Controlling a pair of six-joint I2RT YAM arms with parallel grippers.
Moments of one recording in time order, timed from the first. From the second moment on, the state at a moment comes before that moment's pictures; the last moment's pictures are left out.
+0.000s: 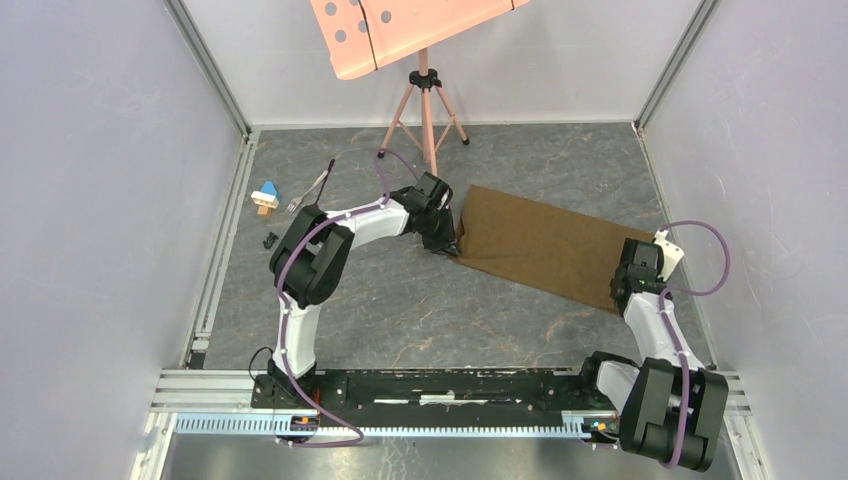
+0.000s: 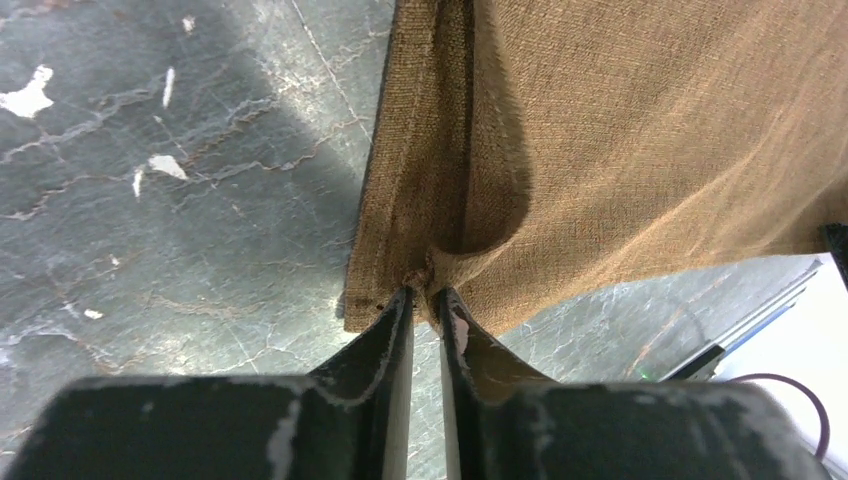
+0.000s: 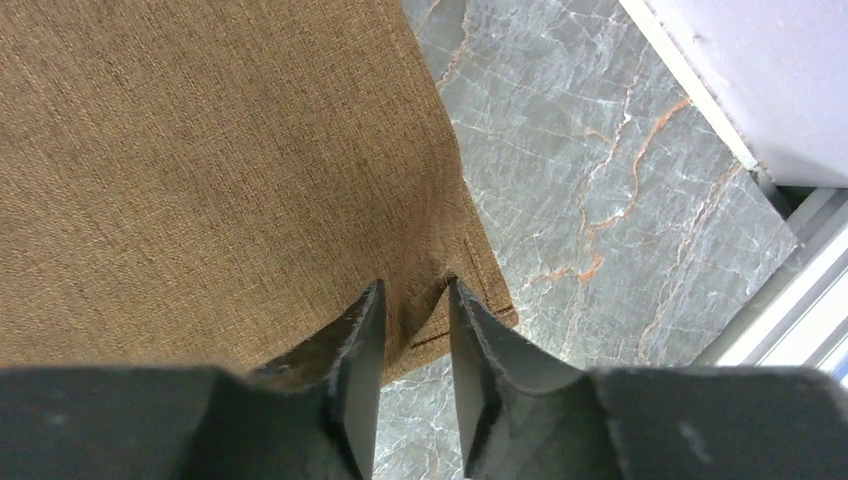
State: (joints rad) left arm -0.65 2.05 1.39 -0.37 0.30 -0.73; right arm -0.27 1.04 0.43 -0.35 0.48 0.31
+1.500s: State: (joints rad) left arm -0.67 2.04 1.60 -0.62 0.26 -0.50; right arm -0.27 1.03 0.43 -0.26 0.22 0.21
